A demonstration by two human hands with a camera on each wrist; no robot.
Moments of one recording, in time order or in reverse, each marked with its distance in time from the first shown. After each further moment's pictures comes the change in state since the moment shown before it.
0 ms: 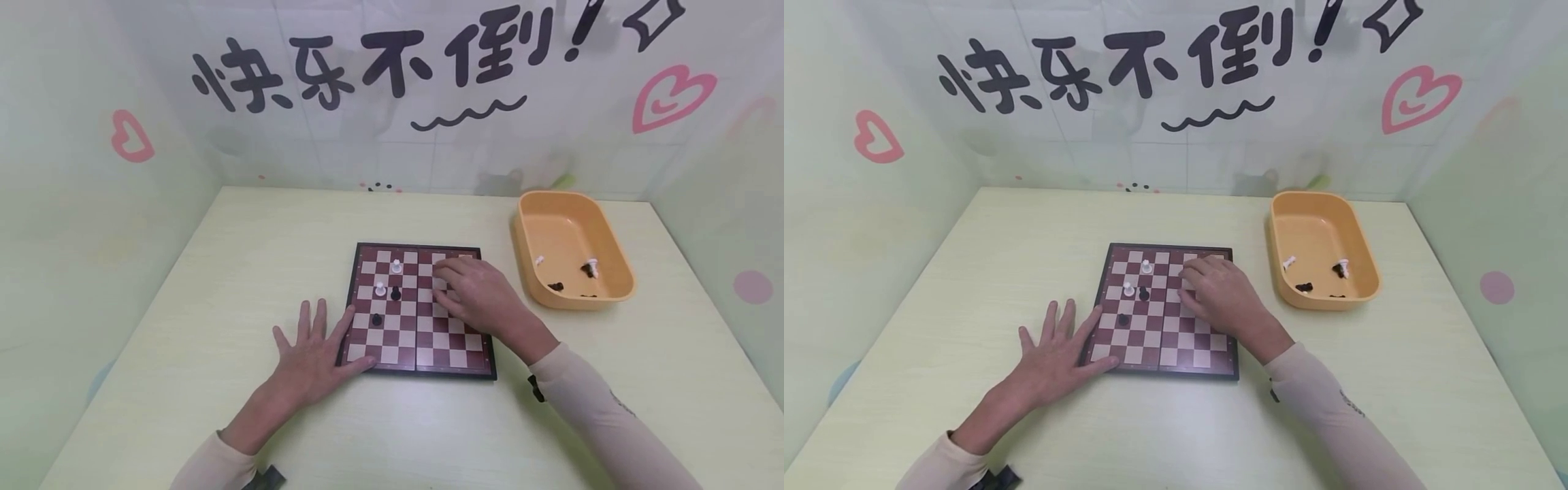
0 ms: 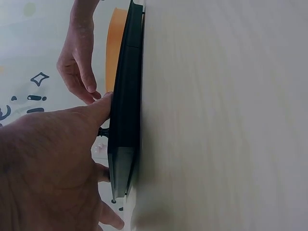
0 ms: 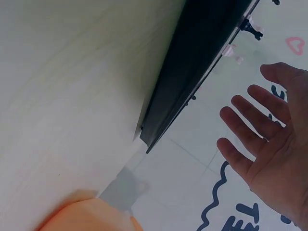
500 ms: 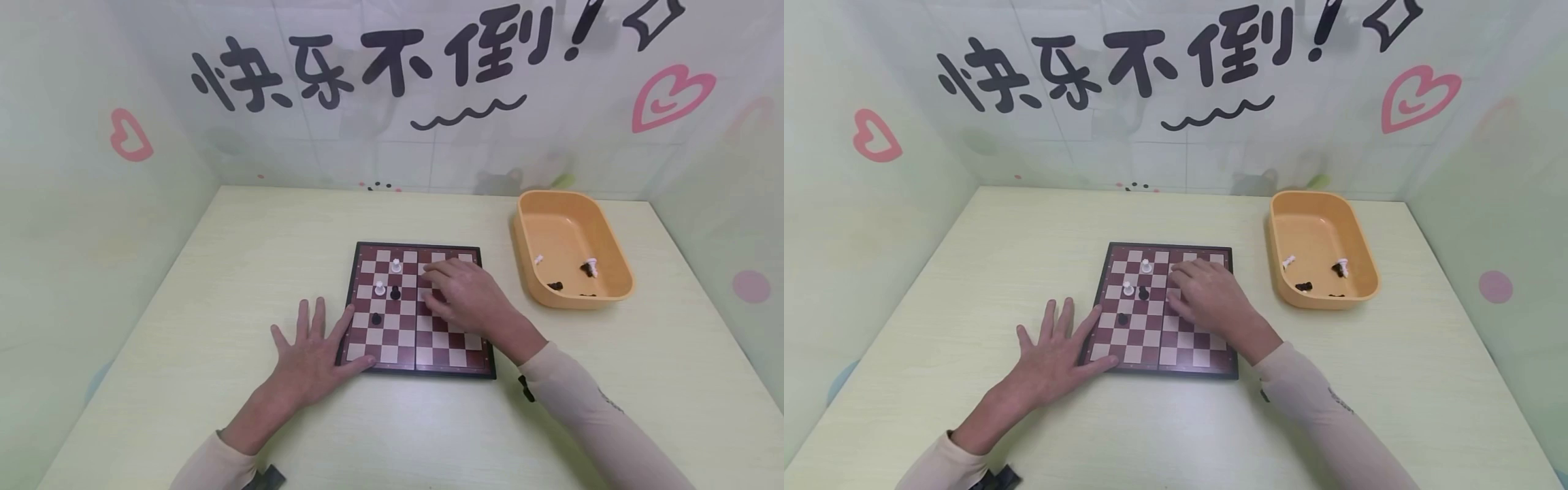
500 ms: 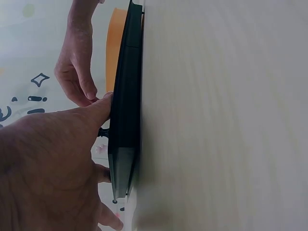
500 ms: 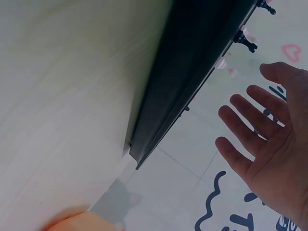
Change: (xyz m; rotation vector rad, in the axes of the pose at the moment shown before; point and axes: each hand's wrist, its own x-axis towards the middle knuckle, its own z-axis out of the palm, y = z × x) left_hand -0.002 0.000 0.000 0.020 0.011 -0.012; right_hand 0.008 -0.014 0.006 -0.008 -0.024 0.012
